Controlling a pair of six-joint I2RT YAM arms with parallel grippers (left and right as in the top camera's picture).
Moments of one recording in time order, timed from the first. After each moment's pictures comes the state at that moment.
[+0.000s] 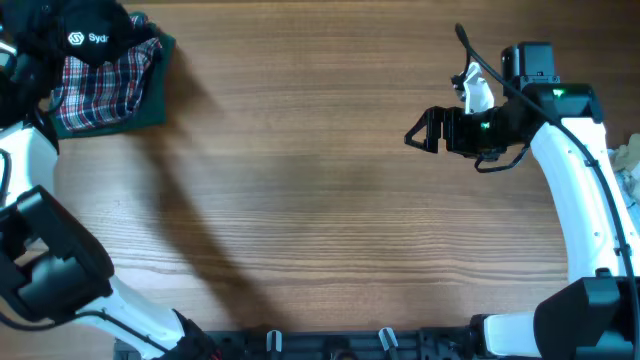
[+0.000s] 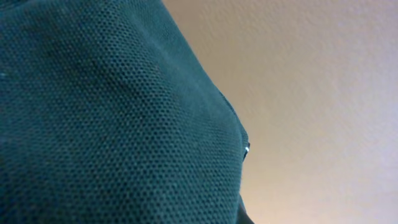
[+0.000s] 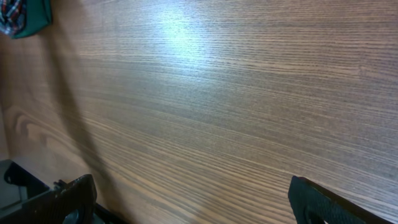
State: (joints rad) left arm 0.56 1.93 1.36 0.38 0.70 -0.91; right arm 0.01 1.58 1.40 -1.14 -0.52 0.04
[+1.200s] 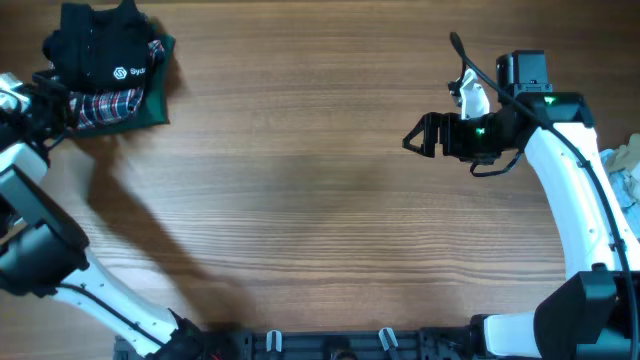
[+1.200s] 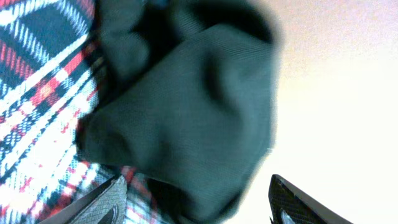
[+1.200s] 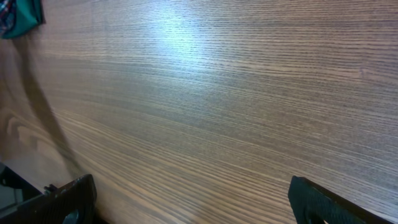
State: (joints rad) left arm 0.68 2.15 1.38 0.21 0.88 -0.93; right arm 0.01 1.58 1.31 -1.05 -0.52 0.04
